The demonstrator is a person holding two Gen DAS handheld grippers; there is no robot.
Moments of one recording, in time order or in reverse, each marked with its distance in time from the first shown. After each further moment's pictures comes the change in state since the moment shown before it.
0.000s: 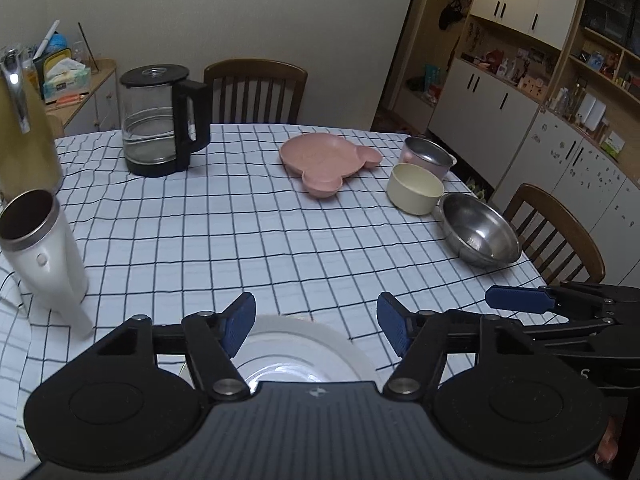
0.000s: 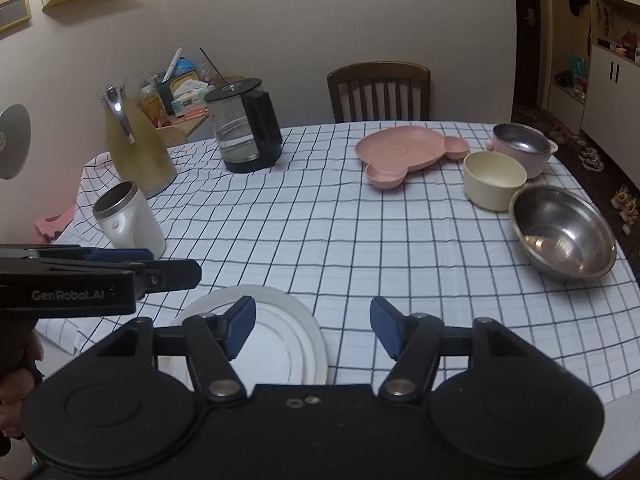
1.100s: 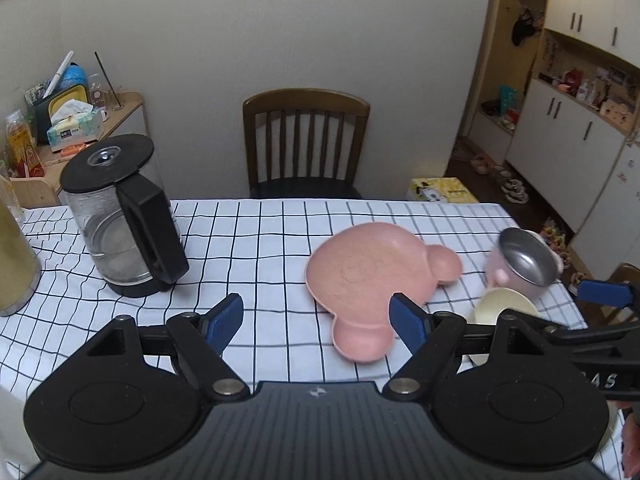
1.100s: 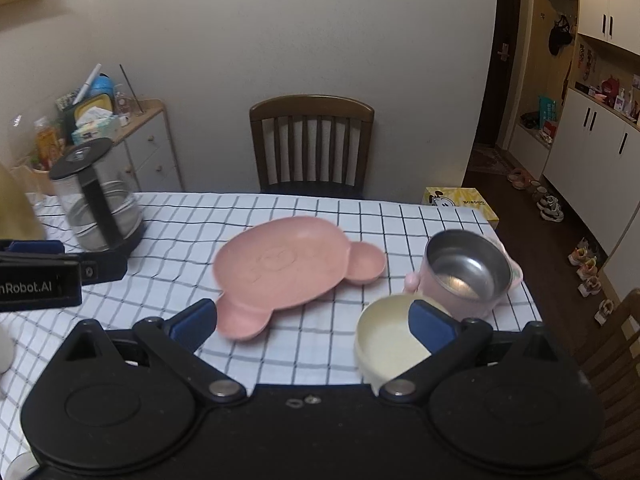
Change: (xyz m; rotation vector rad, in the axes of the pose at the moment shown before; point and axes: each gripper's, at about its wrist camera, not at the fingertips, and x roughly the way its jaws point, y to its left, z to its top) left arm 0.205 -0.025 0.180 -0.054 -0.044 0.243; right arm 0.147 -0.140 0.175 -0.074 -0.042 -0.171
